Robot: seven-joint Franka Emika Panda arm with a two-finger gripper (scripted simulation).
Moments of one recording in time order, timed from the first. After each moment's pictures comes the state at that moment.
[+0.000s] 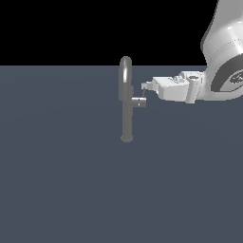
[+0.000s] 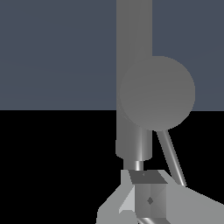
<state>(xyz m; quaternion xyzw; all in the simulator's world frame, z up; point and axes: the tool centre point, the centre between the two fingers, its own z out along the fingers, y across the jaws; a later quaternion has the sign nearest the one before) 0.016 -0.074 0.226 -0.47 0.53 0.47 0.53</state>
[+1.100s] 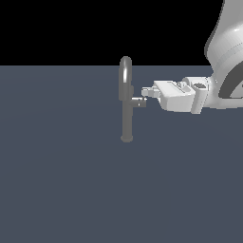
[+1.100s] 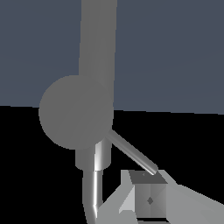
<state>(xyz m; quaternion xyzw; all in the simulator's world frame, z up) -0.026 -0.070 0.215 -0.48 0.52 0.46 0.53</state>
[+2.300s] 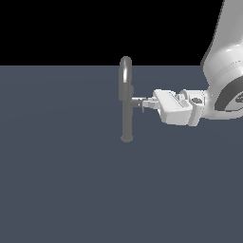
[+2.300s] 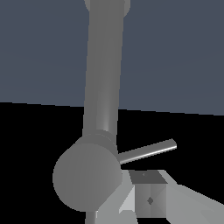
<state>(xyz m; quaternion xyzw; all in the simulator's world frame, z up) -0.021 -0.076 0.179 -0.49 0.50 0.46 0.54</state>
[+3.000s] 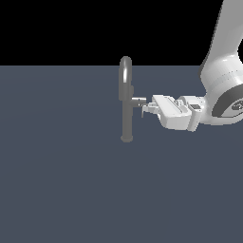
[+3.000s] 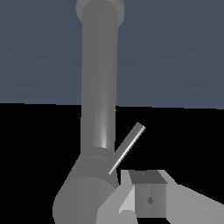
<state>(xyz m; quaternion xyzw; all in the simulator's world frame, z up) -0.021 -0.077 0.163 -0.48 0.50 0.49 0.53</state>
